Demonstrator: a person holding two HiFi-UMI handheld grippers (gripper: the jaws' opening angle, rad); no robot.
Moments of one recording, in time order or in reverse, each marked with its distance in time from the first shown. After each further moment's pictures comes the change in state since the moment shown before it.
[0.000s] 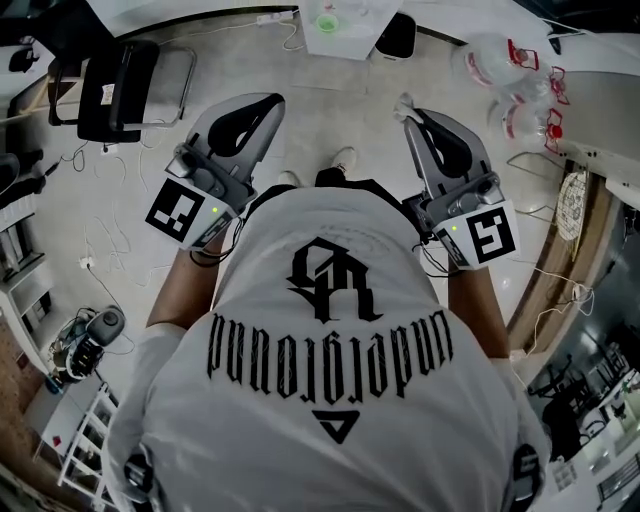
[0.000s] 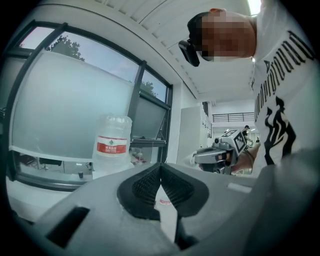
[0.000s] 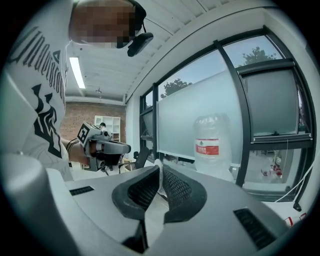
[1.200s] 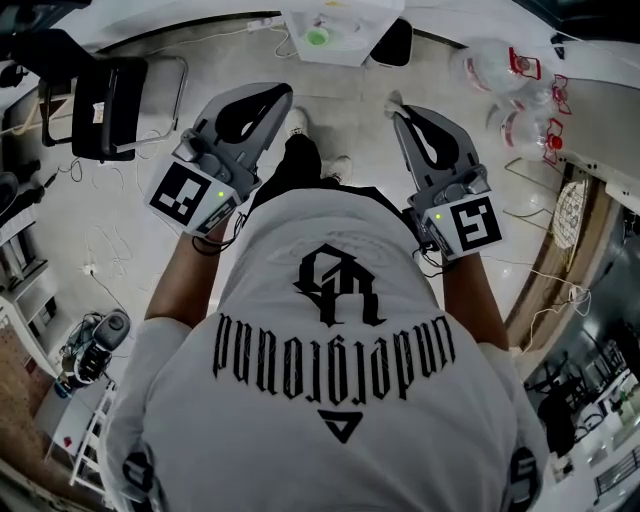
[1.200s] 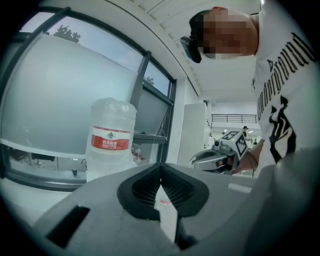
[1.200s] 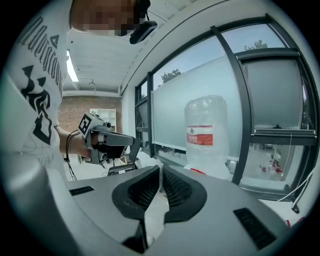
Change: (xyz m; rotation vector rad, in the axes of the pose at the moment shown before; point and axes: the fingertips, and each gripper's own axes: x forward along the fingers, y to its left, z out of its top) left arm 0.106 0.075 -0.011 -0.034 0.033 -0.043; right arm 0.072 -0.092 -0.033 0.023 0.109 -0.017
